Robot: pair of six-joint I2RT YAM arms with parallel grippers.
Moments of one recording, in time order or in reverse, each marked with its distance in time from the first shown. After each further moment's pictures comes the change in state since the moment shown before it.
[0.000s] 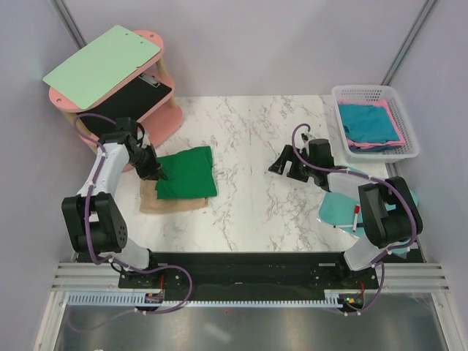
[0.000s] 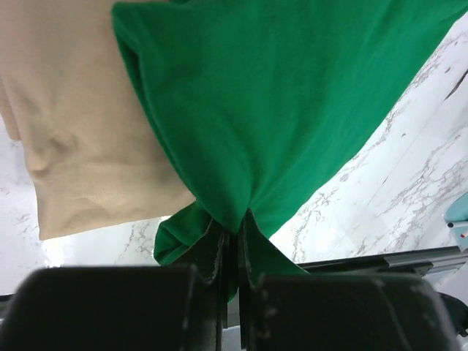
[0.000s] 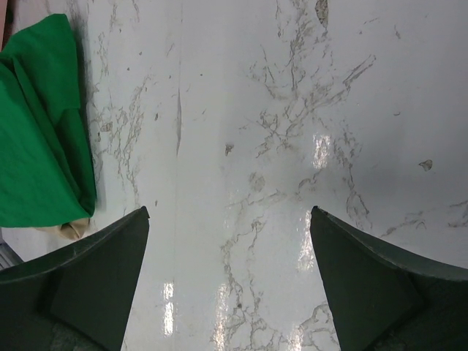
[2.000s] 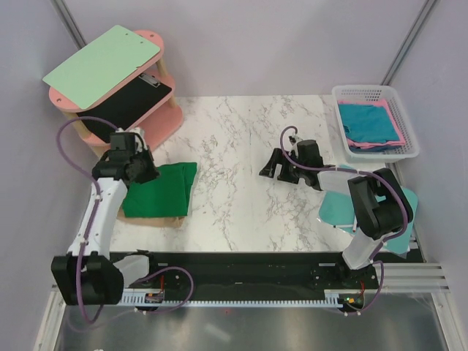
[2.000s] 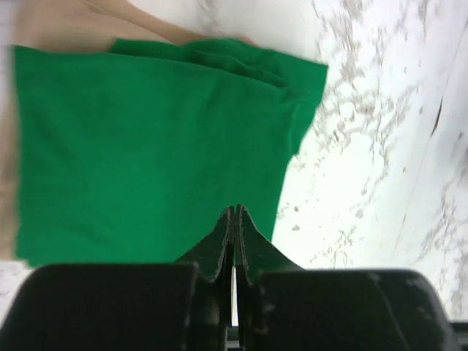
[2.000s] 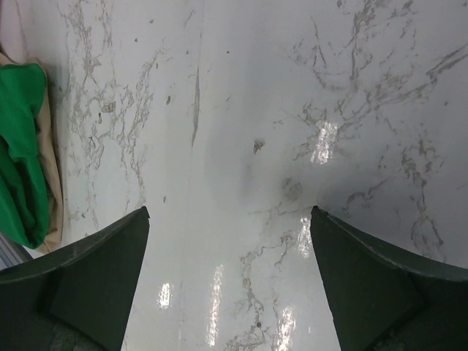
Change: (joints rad) left arm -0.021 -0.443 -0.203 0.196 -0.179 0.033; right arm 0.072 0.092 0.029 0.037 -0.020 0.008
